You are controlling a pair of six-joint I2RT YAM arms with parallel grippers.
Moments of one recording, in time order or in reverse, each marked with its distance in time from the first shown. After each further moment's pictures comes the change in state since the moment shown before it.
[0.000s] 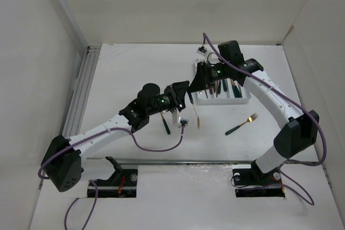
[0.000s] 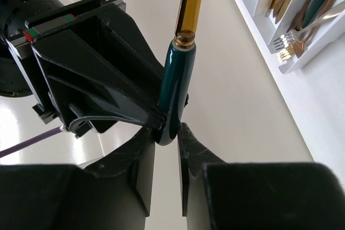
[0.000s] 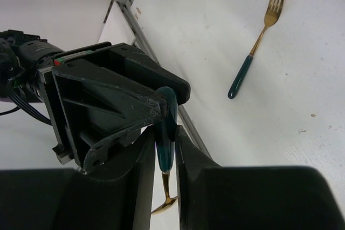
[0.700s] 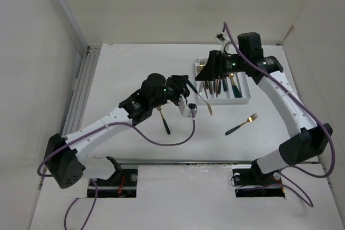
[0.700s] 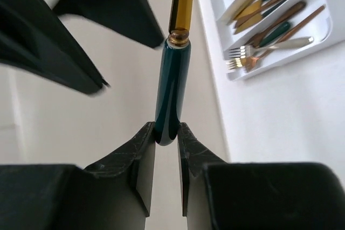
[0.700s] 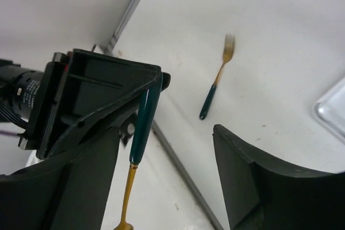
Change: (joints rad) left arm -0.033 0.027 0.195 -0.230 -0.116 -0.402; right arm -0.103 -0.079 0.043 -0.008 0.056 -0.024
